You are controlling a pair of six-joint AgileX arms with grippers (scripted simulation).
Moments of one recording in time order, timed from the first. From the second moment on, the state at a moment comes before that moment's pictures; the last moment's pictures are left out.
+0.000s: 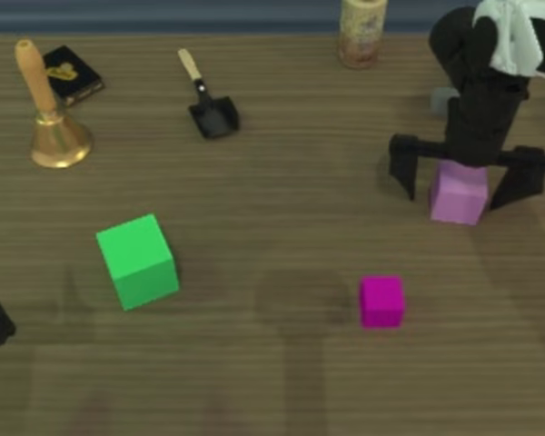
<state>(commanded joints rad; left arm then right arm) 0.02 0.00 0.00 0.00 0.00 0.00 0.26 2.41 1.87 -1.03 0.01 0.44</state>
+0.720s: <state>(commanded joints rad) 0.02 0.00 0.00 0.00 0.00 0.00 0.26 2.41 1.87 -1.03 0.01 0.44</state>
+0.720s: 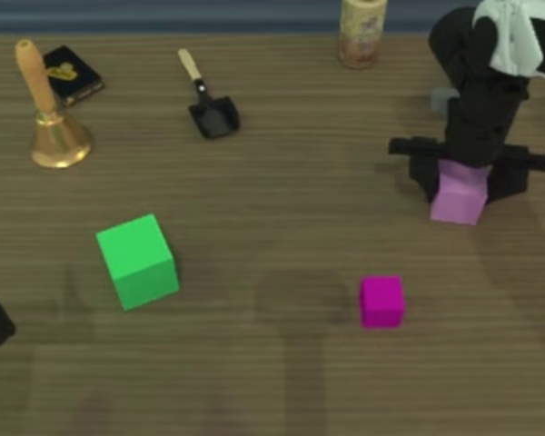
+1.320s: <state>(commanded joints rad) 0.02 0.00 0.00 0.00 0.00 0.00 0.26 2.41 1.87 -1.03 0.01 0.44</state>
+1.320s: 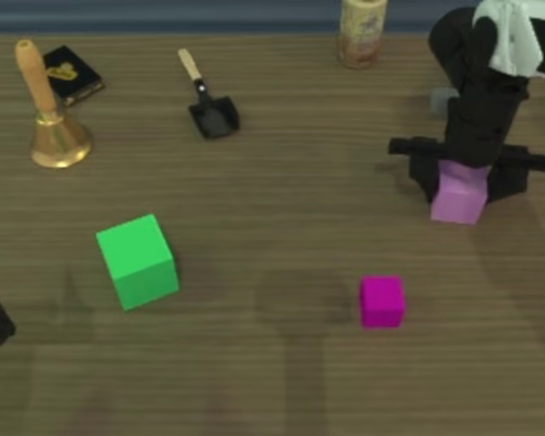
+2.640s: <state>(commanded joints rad) 0.02 0.00 0.00 0.00 0.00 0.00 0.54 2.23 1.92 -1.25 0.01 0.63</state>
